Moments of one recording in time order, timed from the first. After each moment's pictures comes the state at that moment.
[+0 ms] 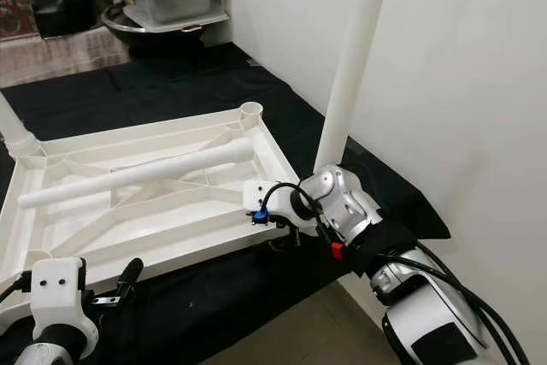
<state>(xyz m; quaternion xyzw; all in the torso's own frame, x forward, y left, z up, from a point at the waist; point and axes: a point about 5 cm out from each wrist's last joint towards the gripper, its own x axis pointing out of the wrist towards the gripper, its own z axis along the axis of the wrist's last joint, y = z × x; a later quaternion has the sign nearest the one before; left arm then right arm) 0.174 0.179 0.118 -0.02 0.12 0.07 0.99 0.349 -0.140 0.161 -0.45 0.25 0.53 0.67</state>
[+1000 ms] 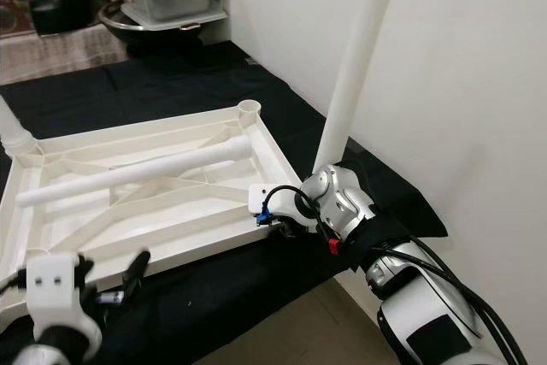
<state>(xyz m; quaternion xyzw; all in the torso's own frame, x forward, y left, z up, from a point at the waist) 0.151 0.168 0.136 -0.07 0.10 0.05 0.99 0.356 -0.136 0.154 -0.49 0.29 0.50 0.66</state>
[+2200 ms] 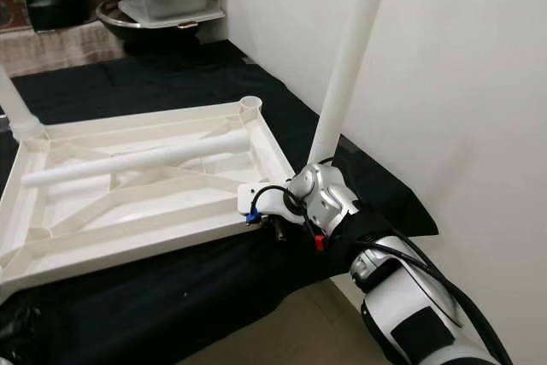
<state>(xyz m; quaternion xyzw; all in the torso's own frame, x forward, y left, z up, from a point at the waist) 0.152 0.264 0.098 -0.29 0.08 0.28 0.91 0.358 -0.133 0.153 -0.52 0.28 0.50 0.64</state>
